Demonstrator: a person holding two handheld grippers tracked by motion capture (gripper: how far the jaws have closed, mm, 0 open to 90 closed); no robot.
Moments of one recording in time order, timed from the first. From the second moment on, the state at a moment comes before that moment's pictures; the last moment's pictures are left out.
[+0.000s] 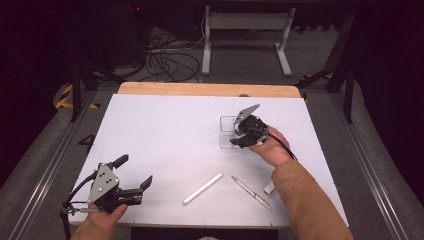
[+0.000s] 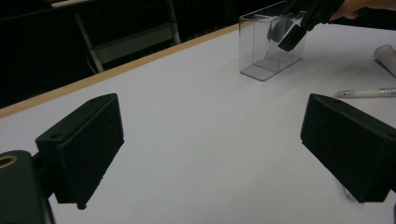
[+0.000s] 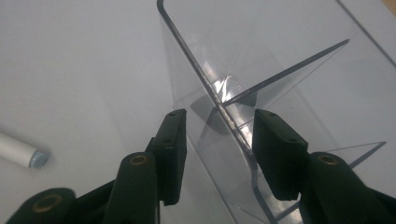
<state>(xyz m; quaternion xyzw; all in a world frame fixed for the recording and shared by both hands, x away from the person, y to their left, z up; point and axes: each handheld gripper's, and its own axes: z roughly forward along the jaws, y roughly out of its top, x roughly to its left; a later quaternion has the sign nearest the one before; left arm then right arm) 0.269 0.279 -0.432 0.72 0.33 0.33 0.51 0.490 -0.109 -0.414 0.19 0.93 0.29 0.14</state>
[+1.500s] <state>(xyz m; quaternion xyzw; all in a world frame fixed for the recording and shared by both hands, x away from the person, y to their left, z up) 0.269 0.277 -0.433 0.73 0.33 0.32 0.51 0.464 -0.075 -0.382 0.06 0.95 0.28 0.11</state>
